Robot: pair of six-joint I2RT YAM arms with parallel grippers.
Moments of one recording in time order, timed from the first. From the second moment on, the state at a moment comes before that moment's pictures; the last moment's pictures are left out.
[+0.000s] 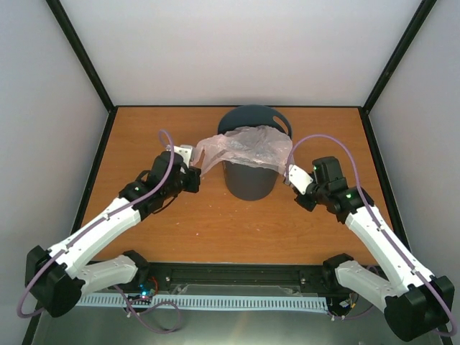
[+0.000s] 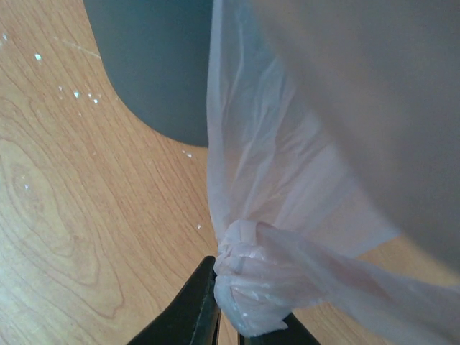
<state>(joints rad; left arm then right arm) -0.61 1.05 0.86 -0.43 -0.08 -0.40 0.35 0.96 0.82 -0.72 -0.13 -0.67</state>
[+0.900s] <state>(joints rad) -0.61 0.74 0.87 -0.44 0.03 -0.32 0.35 0.75 1.09 -1.01 -0.17 -0.63</state>
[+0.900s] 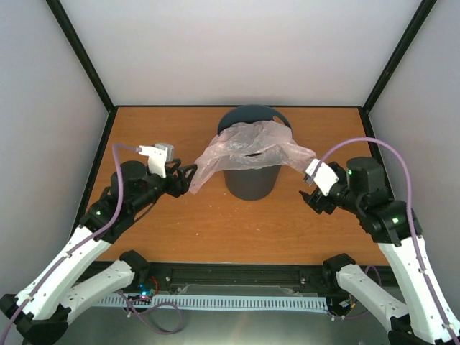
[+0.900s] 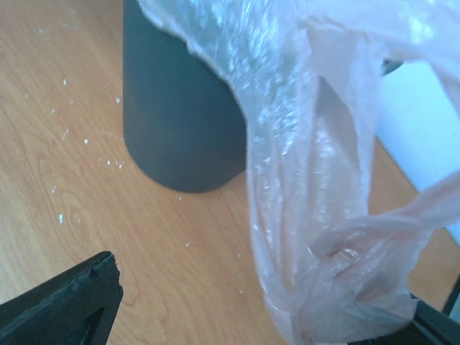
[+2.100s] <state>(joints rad) -0.61 0.94 0.98 -0.45 0.10 -0.08 0.35 0.96 1.32 -1.05 -0.27 -0.65</state>
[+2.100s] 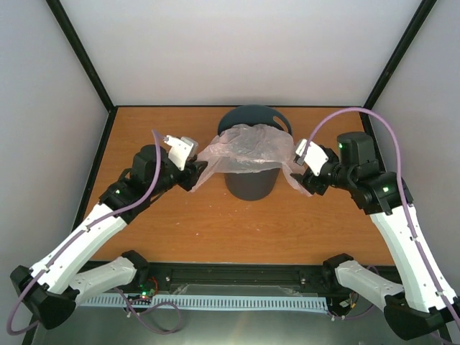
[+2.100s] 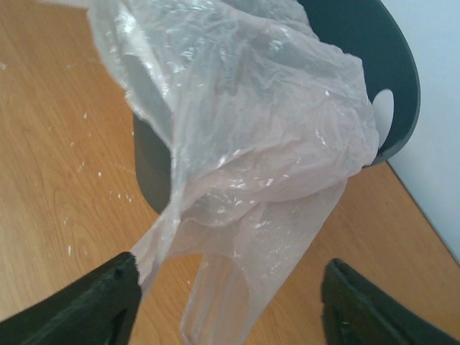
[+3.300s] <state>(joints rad) -0.61 1.06 1.01 -0.37 0.04 -0.10 0.36 1.07 1.30 -0.89 -0.35 -0.52</state>
